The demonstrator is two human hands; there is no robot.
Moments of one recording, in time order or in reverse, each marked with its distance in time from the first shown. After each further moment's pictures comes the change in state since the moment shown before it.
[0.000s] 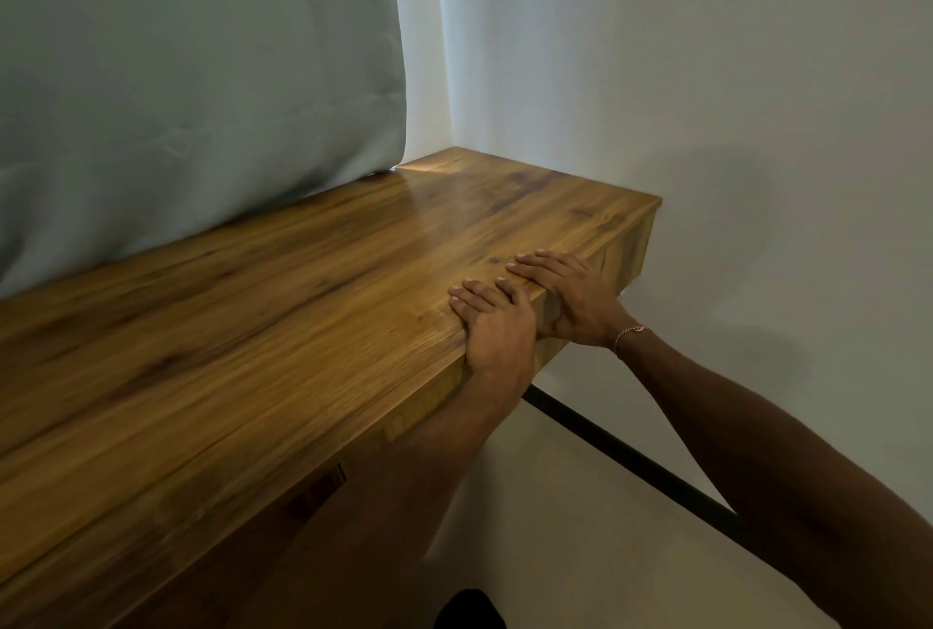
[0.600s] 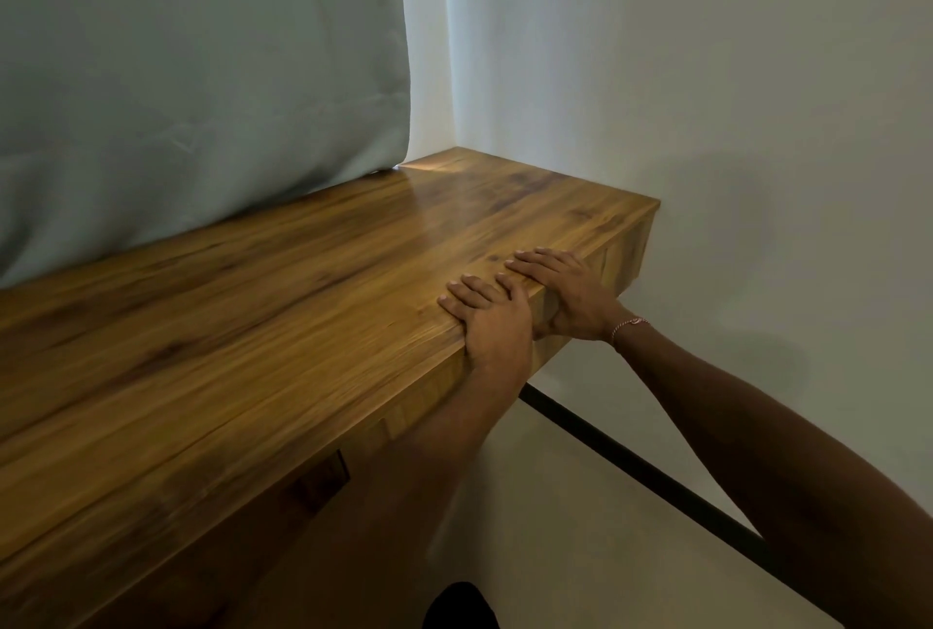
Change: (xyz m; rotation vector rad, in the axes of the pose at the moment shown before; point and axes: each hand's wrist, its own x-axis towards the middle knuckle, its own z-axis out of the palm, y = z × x) left_hand -0.001 0.002 -0.007 -0.029 -0.054 -0.055; right_hand 0.005 0.000 -0.004 0.014 -0.084 0.025
